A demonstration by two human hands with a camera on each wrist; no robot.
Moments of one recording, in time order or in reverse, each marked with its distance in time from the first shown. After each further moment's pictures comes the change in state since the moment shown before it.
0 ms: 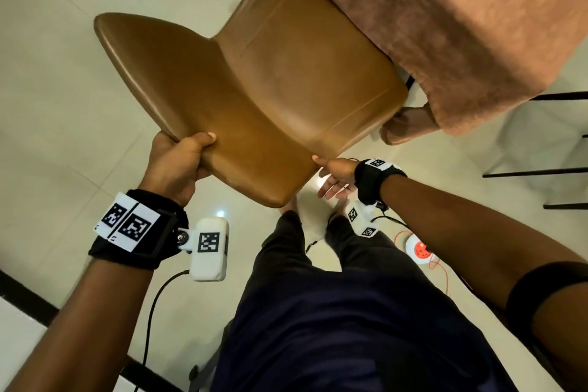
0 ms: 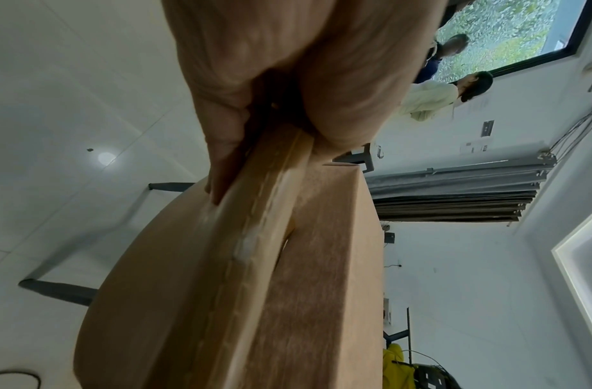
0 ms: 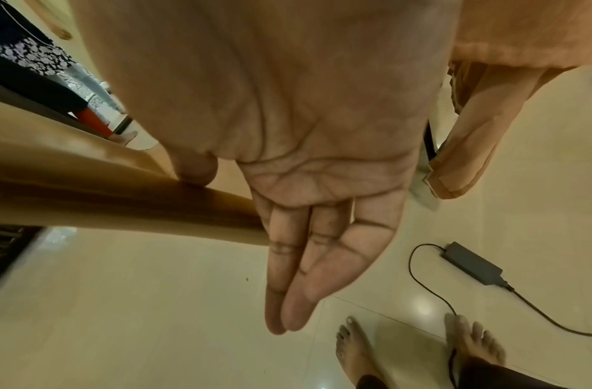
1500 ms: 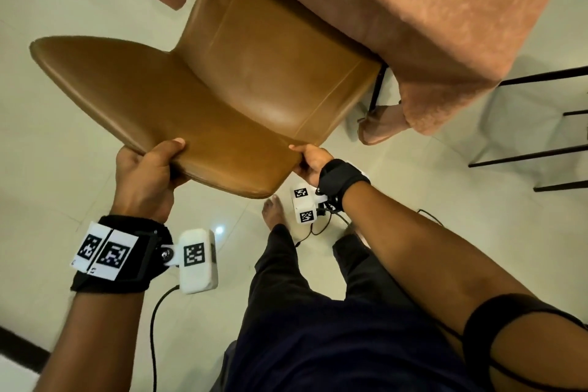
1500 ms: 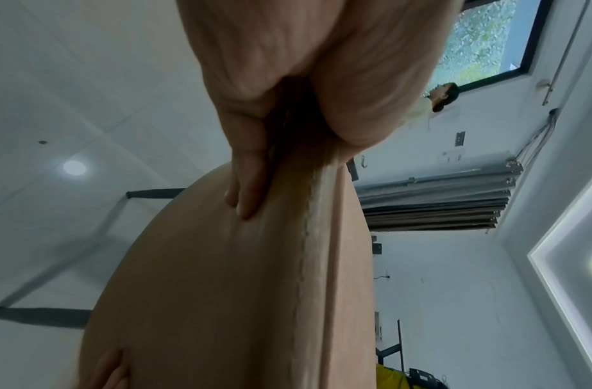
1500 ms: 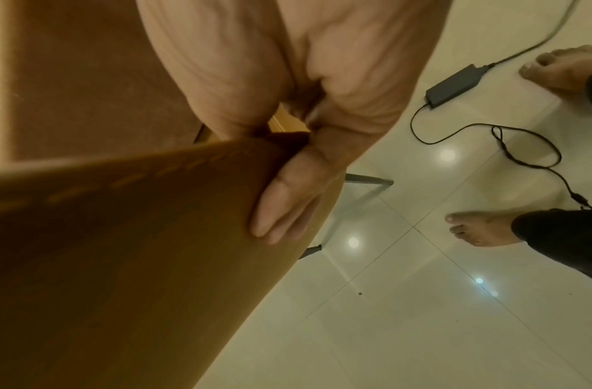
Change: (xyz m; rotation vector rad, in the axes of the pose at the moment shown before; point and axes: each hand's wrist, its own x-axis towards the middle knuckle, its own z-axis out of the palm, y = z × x) left_hand -0.001 0.010 0.069 -0.118 0.062 0.106; right_hand 0.016 -0.017 -0.030 1.162 0.129 -0.275
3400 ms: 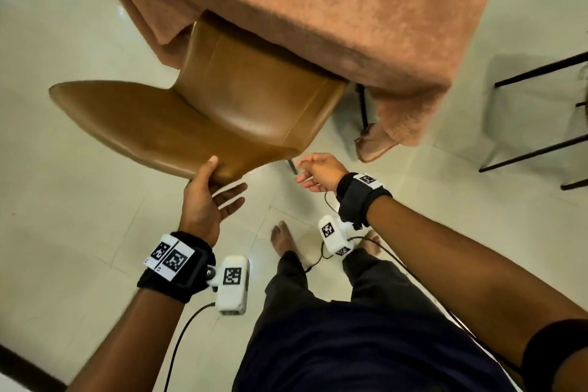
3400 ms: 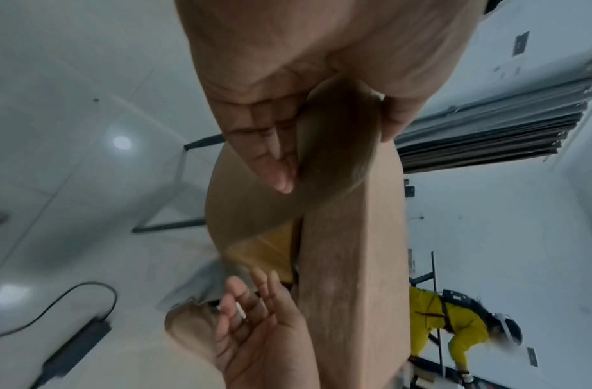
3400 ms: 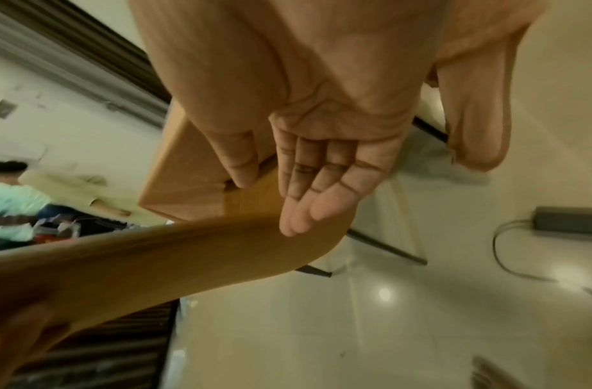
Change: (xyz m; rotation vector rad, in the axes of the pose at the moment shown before) left_hand -0.072 -0.038 0.088 0.097 -0.233 -0.121; right_hand -0.051 -0.050 -0.090 -0.541 -0.120 -0.240
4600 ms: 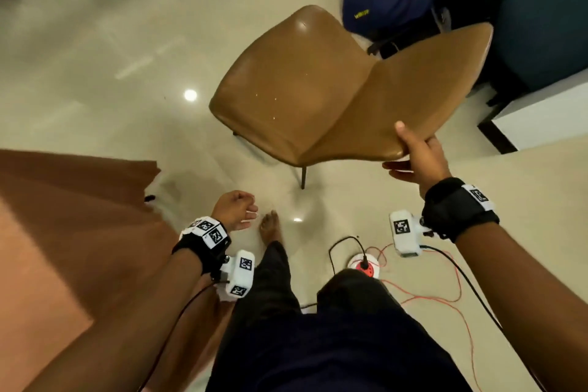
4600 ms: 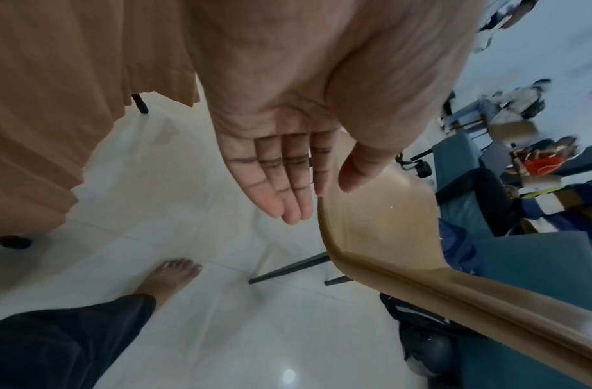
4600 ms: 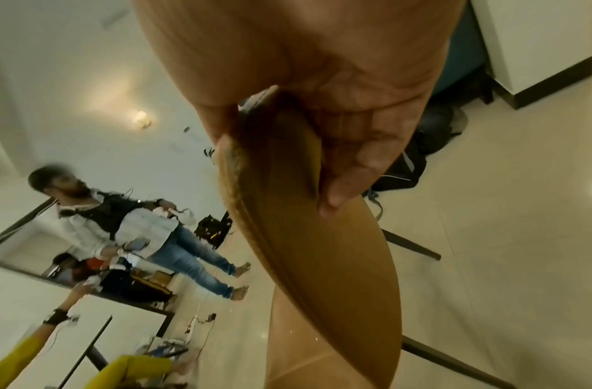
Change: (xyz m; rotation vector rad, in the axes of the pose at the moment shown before) left_hand 0.029 -0.123 0.808 1.395 -0.858 -0.069; right_hand -0.247 0.109 -0.688 1.080 1.302 -0.011
